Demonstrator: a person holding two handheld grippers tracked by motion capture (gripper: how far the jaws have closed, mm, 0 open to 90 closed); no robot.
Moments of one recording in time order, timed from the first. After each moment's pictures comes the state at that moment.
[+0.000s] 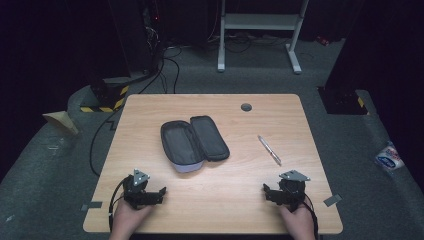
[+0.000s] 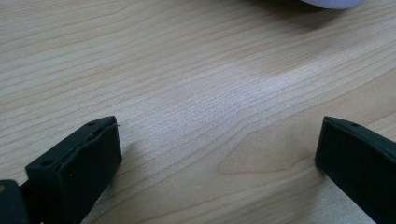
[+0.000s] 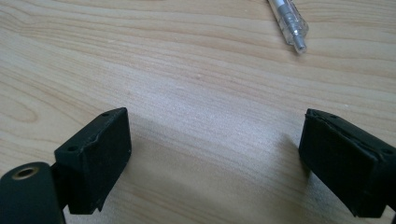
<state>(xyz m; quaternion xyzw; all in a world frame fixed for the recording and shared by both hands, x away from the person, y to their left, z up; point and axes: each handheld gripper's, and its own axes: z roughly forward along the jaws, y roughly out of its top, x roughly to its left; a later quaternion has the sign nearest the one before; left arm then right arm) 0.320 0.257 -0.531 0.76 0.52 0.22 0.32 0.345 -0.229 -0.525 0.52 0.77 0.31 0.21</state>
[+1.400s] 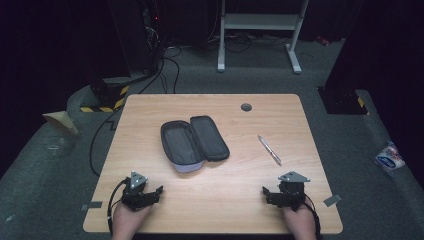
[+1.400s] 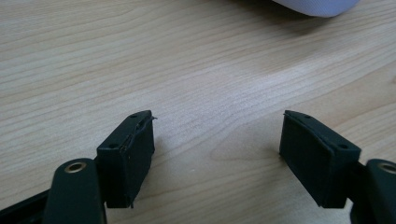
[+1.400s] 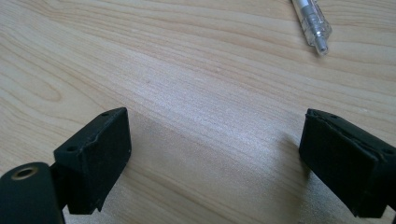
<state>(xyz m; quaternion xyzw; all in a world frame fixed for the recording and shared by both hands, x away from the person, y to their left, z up) 0.307 0.258 -0.524 0.75 0.52 0.22 0.33 0.343 -0.230 -0.525 0.48 0.79 0.32 0.20</state>
